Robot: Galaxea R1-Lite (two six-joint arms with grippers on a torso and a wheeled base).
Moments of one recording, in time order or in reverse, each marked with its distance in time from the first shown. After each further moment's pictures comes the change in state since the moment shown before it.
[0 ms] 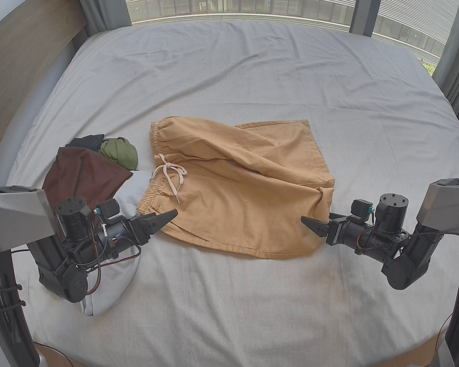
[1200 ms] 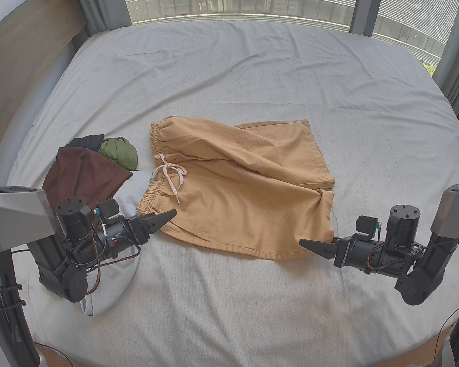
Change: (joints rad) left arm 0.006 0.005 -0.003 0.000 0.000 0.000; right arm 0.043 -0.113 0.201 -0.021 0.171 0.135
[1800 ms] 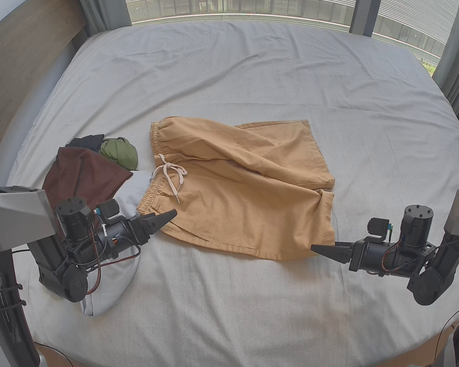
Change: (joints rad) left arm 0.000 0.003 -0.001 0.000 0.000 0.001; right arm -0.061 -0.066 0.074 0.009 0.145 0.021
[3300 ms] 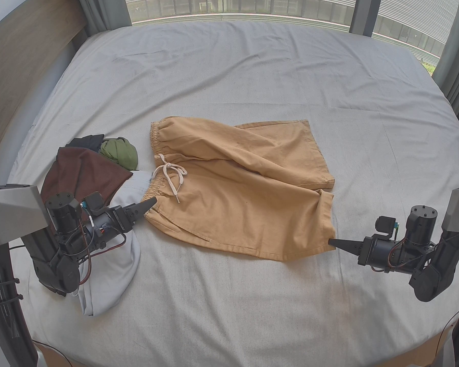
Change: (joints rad) left arm 0.100 0.019 -0.051 0.003 0.034 -0.009; right arm -0.100 0.067 -0.001 -0.083 0.086 0.046
